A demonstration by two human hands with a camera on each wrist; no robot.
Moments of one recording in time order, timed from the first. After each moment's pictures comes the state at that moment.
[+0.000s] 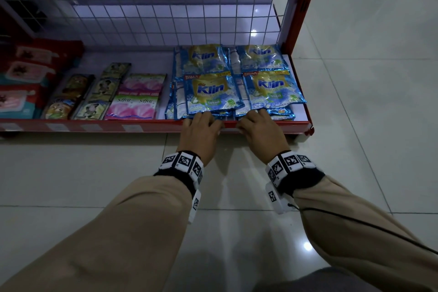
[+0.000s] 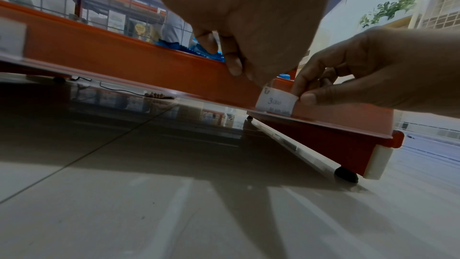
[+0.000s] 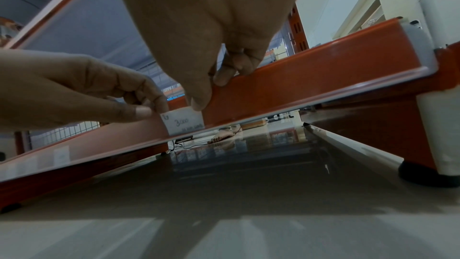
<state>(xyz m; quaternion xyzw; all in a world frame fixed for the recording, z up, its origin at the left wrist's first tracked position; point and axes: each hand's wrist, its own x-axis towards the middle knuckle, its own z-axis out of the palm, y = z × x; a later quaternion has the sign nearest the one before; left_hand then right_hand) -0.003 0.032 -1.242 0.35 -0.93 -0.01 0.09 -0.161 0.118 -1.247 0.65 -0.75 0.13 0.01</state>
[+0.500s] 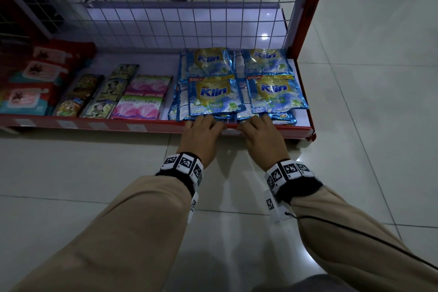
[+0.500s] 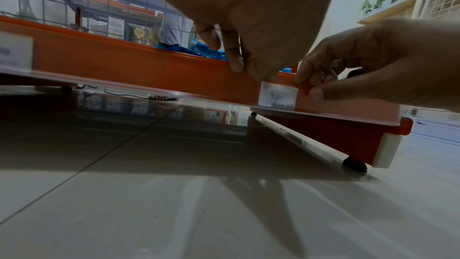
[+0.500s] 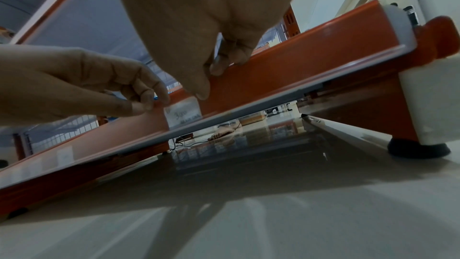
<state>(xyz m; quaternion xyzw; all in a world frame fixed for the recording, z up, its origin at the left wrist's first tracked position) -0.003 0.037 -1.240 0.36 -0.93 0.01 0.07 -0.160 0.127 -1.253 0.64 -0.75 0.19 0.03</state>
